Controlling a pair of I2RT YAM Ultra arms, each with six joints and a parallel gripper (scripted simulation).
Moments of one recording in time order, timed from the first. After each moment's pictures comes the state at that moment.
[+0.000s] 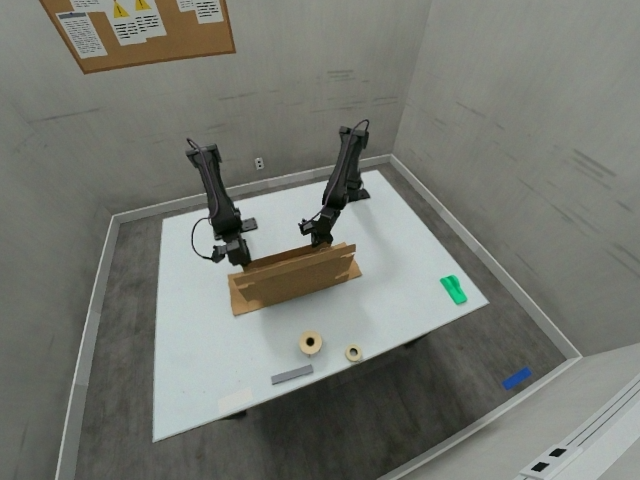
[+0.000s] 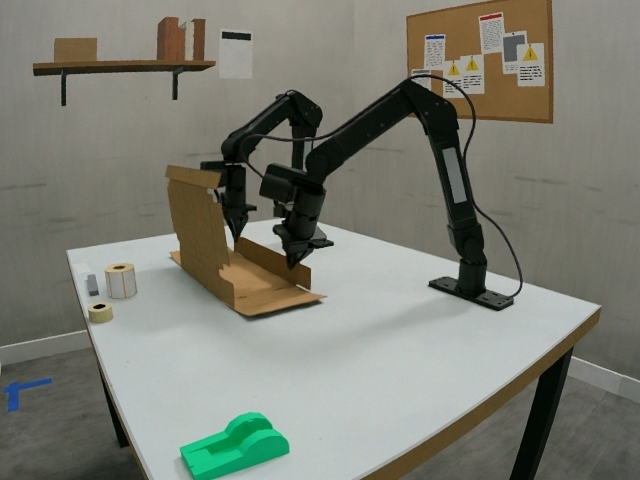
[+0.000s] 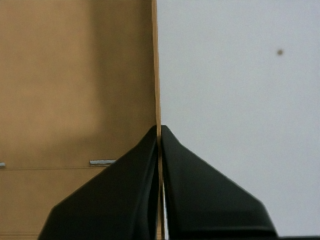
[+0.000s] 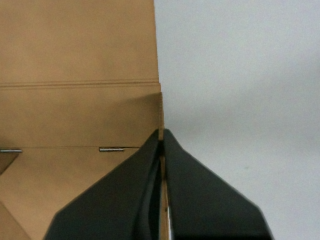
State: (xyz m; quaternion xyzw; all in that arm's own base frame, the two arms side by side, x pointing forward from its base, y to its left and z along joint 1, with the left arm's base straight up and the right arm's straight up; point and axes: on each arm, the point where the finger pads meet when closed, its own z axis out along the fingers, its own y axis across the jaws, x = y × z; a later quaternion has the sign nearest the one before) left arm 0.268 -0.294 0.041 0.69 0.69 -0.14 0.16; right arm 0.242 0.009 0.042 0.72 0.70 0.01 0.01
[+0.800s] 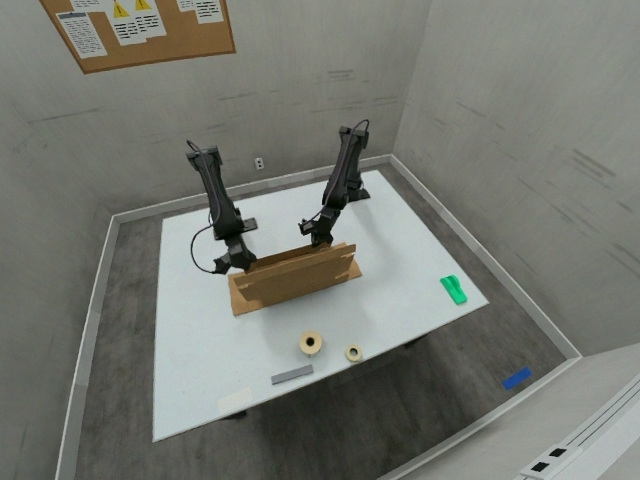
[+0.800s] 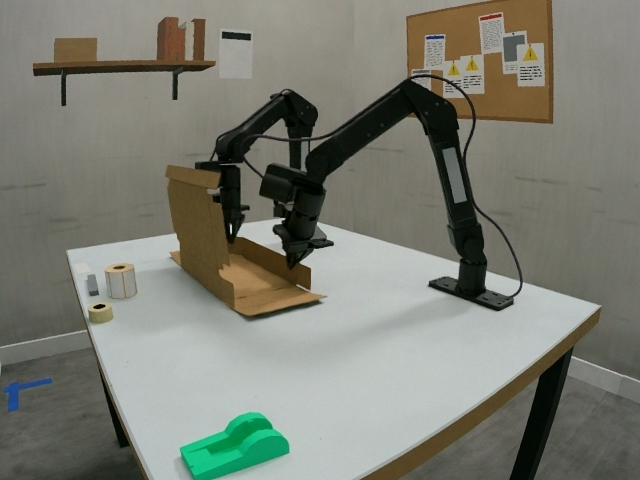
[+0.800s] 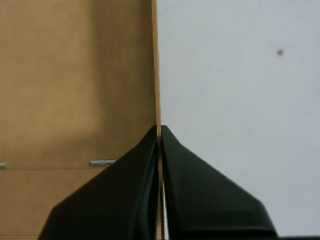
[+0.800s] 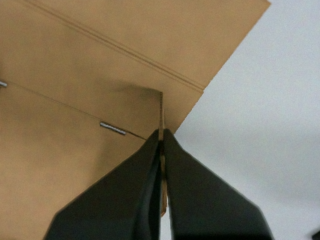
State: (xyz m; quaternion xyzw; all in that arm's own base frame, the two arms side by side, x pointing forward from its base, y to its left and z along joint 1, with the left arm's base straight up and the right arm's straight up) left arm 0.269 -0.294 0.041 0.69 0.69 -0.14 0.16; right arm 0.260 0.013 0.042 0.52 0.86 0.01 0.01
